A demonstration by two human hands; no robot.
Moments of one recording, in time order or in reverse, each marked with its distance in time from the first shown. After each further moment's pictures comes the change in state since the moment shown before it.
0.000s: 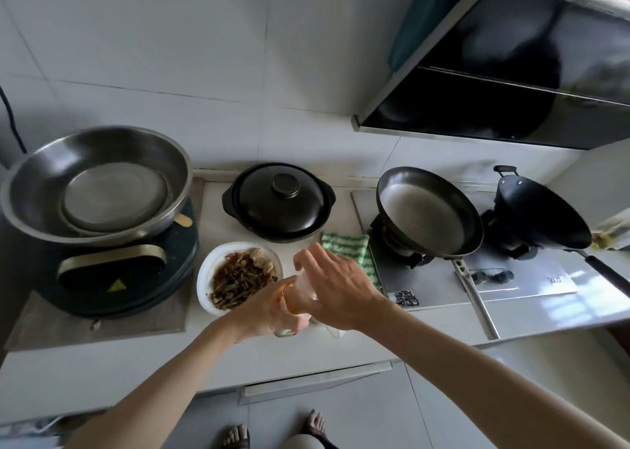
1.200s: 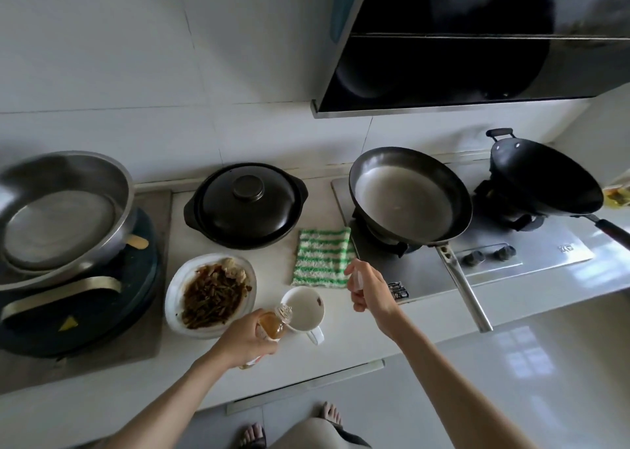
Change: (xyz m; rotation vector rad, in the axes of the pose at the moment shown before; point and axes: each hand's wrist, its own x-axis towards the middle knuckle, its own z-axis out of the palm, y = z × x) left_hand 0.046 -0.059 0.039 0.307 0.184 -0.520; right_hand -0.065 0.131 0.058 1.443 0.171 1.007
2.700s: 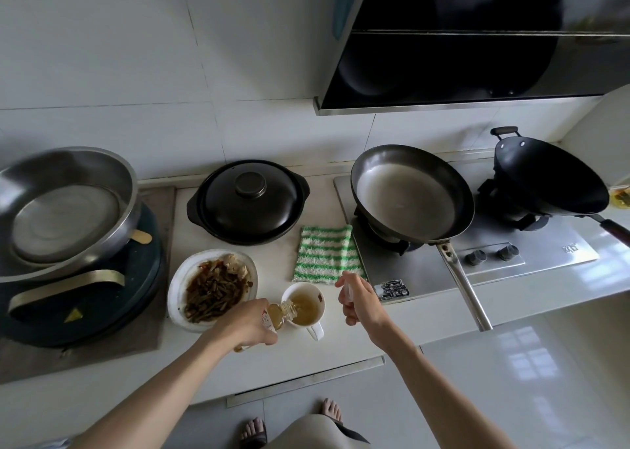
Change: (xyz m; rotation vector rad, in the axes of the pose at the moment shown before) left_hand 0.006 0.032 -0.016 0.394 -0.083 -0.064; right_hand -0.006 0.026 0.008 -0.069 -0.071 0.051
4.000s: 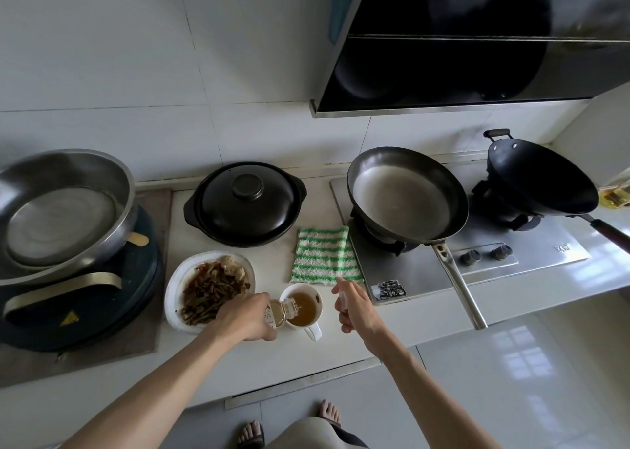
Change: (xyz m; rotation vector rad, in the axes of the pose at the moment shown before) left_hand -0.016 0.021 -0.018 0.219 0.111 0.048; right_hand -0.004 0.012 0.005 -0.036 0.023 0.005
